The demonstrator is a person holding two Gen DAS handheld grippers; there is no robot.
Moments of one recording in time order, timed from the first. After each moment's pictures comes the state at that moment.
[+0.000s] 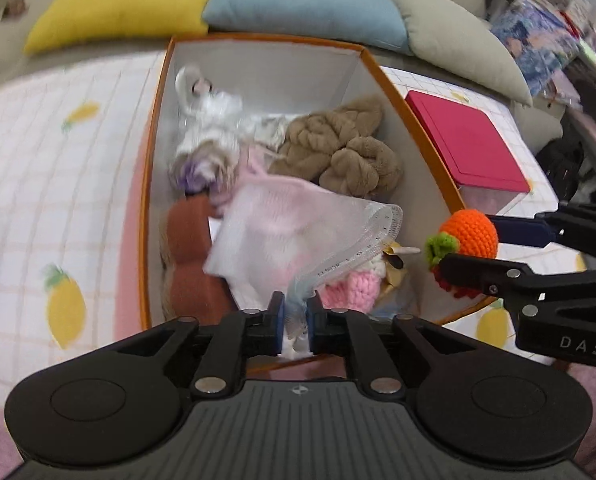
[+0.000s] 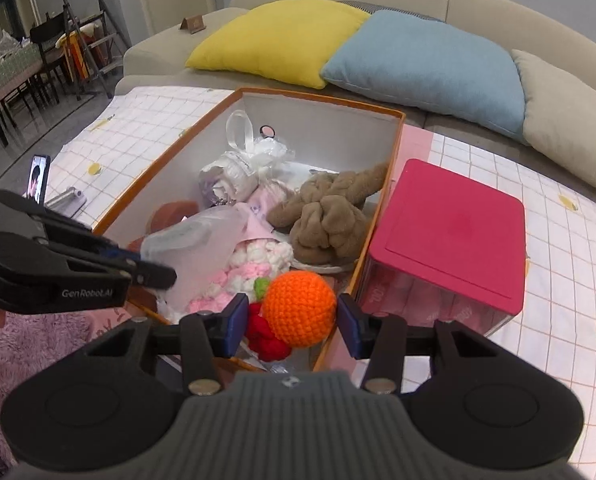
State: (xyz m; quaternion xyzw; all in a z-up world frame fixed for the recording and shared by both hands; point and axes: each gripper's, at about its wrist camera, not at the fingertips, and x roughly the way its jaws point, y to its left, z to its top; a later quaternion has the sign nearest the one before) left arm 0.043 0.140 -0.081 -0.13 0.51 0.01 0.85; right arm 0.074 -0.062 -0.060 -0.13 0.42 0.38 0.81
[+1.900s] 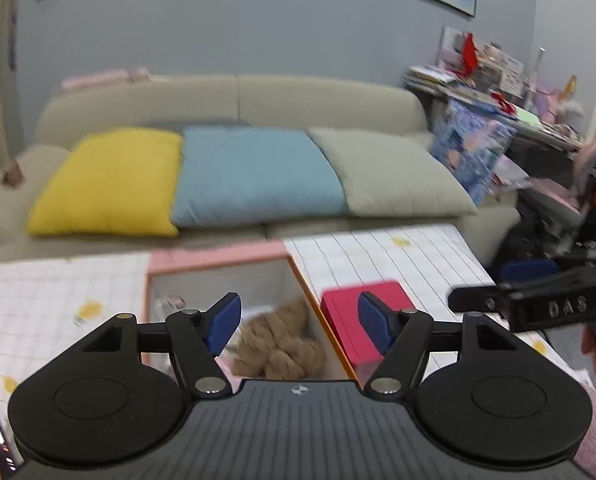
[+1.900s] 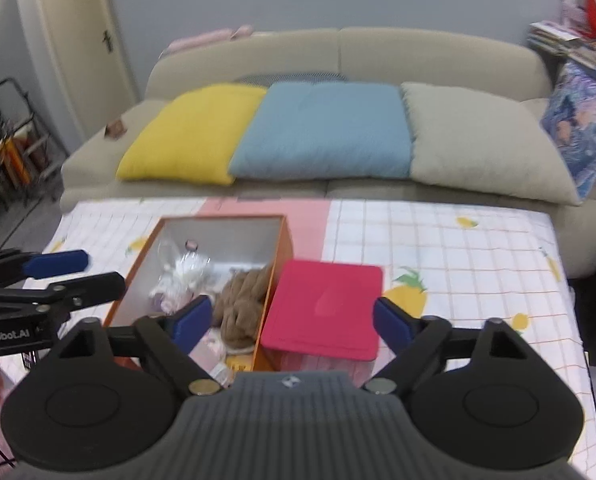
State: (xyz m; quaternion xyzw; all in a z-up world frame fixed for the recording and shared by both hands) left arm 0.023 0.078 0.065 -0.03 0.30 0.00 0.95; right arm 0.094 -0.147 0.052 -0.01 0.37 0.27 0.89
